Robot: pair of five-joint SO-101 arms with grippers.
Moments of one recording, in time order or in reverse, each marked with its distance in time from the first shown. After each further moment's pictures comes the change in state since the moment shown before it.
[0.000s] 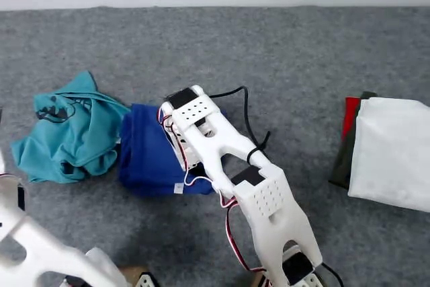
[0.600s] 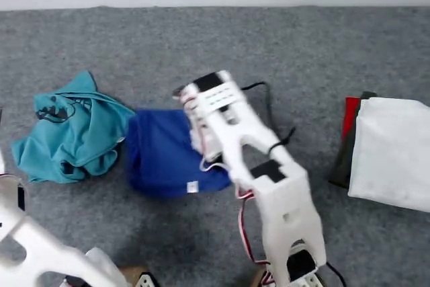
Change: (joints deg) left arm 0.0 0.0 0.0 0.0 0.0; right arm 11.2 -10.4 4.9 3.3 26.9
